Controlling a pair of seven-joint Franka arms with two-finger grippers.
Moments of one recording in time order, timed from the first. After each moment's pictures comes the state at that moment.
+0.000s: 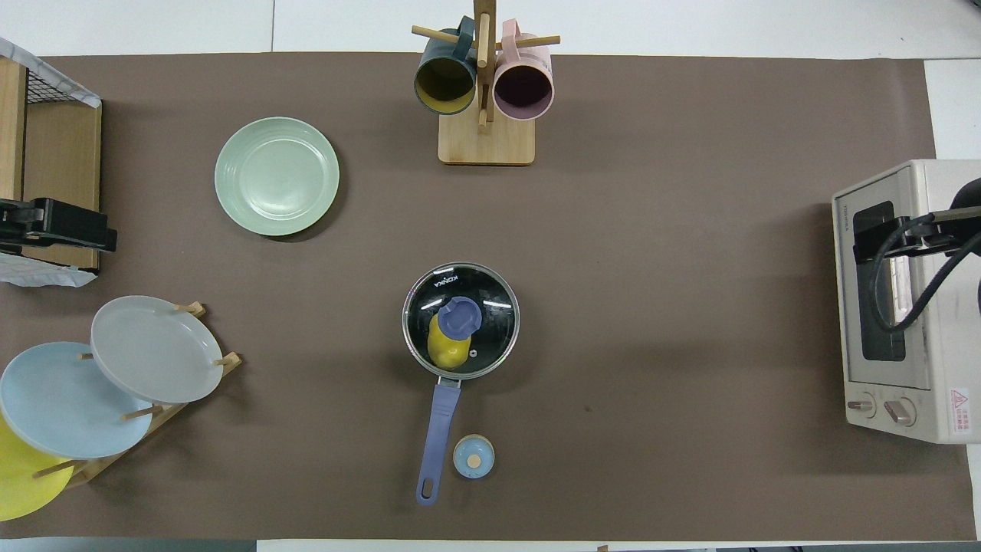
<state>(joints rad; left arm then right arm) -0.04 -0.04 -0.06 -1.54 -0.01 1.50 -0.02 0.10 -0.03 -0.13 -1.68 -0.07 1.59 -0.08</state>
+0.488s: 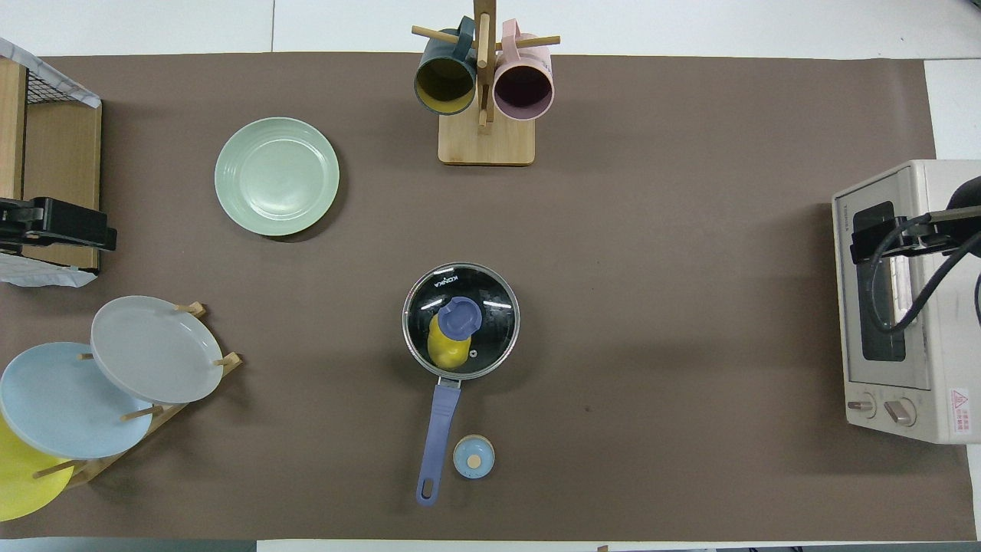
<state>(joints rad) -0.04 -0.04 -0.06 -1.54 -0.01 1.52 -0.02 0.10 -0.03 -0.13 -1.66 -0.06 1.59 -0.08</state>
